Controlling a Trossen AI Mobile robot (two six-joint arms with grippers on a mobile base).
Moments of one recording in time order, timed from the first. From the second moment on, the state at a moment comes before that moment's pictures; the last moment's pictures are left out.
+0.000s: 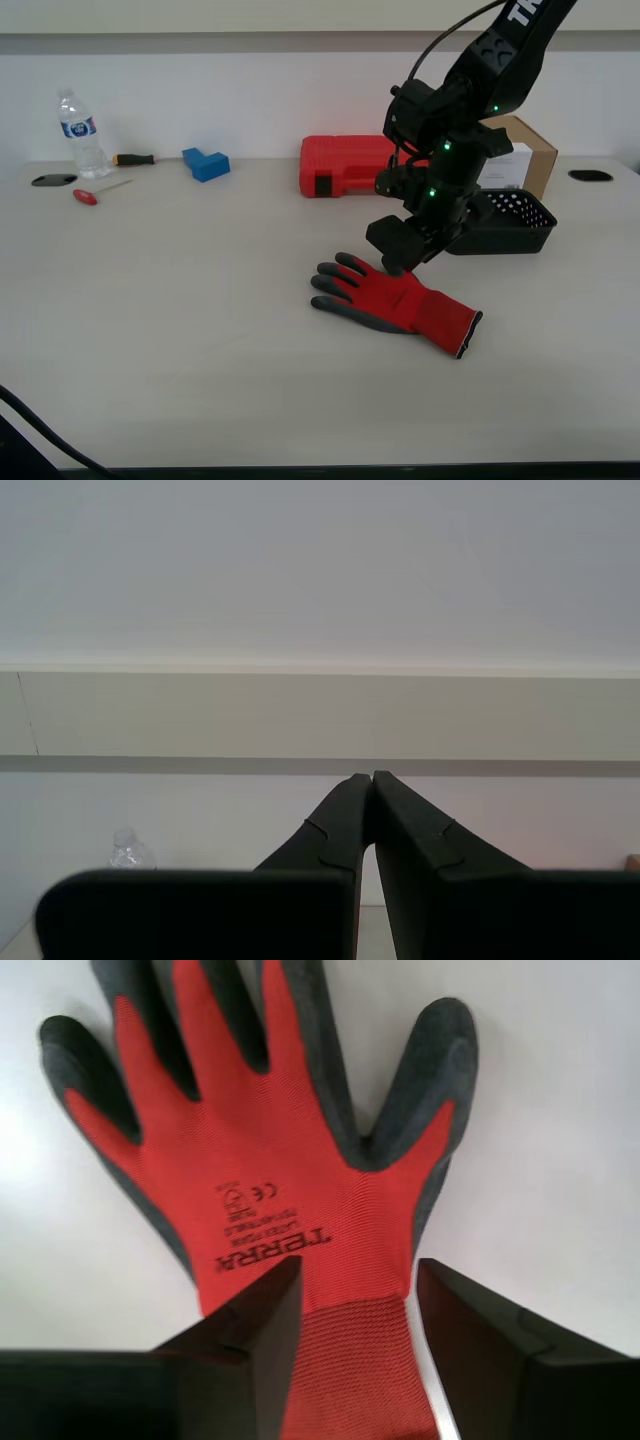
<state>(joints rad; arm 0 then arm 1) 0.55 2.22 1.10 -0.23 -0.05 -0.11 0.00 1.05 0.52 0.61 -0.01 0.00</state>
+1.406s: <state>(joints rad) 0.57 2.17 1.31 -0.39 -0.02 -0.17 0.00 1.05 0.52 0.61 -0.01 0.00</state>
